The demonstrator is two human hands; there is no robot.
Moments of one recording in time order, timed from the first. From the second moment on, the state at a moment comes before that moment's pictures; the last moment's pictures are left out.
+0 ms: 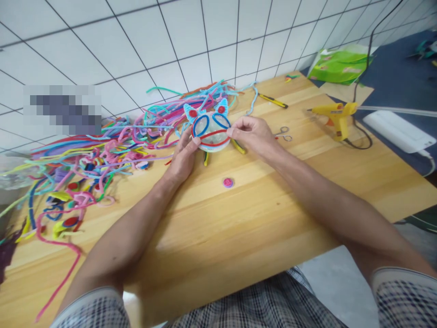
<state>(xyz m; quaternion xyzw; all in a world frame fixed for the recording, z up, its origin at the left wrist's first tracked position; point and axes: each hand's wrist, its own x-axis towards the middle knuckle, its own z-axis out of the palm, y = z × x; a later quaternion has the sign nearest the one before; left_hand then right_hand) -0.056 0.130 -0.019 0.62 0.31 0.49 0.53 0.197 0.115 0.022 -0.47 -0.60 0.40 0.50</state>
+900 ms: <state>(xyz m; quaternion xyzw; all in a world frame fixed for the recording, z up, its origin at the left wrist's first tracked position) -0.058 0.130 -0.019 0.58 0.30 0.49 0.57 0.204 0.123 0.012 -0.43 -0.61 0.41 0.52</state>
